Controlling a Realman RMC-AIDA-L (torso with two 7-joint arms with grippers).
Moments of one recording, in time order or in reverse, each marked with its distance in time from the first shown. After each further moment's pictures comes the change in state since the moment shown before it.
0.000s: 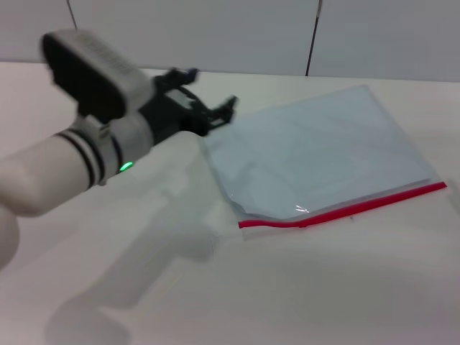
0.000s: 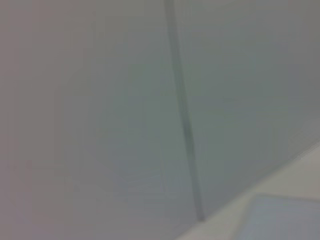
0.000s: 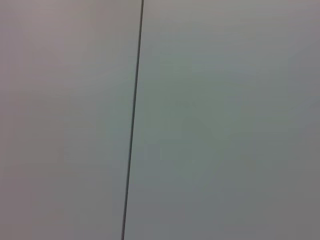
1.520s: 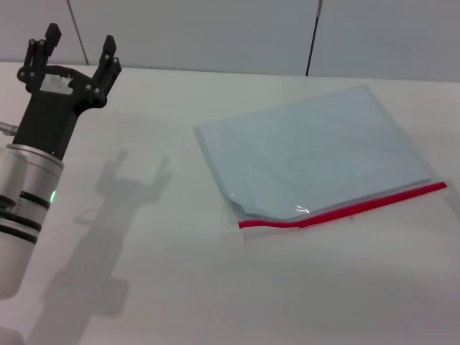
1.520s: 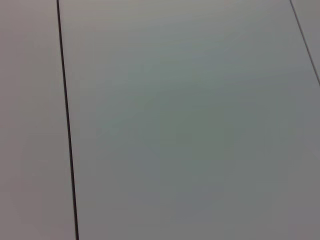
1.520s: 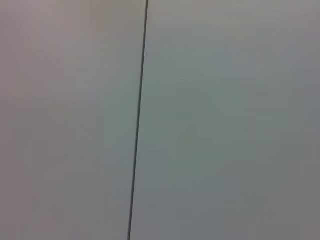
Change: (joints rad) left arm 0.043 -0.274 0.084 -0.692 -0.014 -1.054 -0.230; right arm 0.002 0.003 0.000 0.006 -0.002 -0.016 0.000
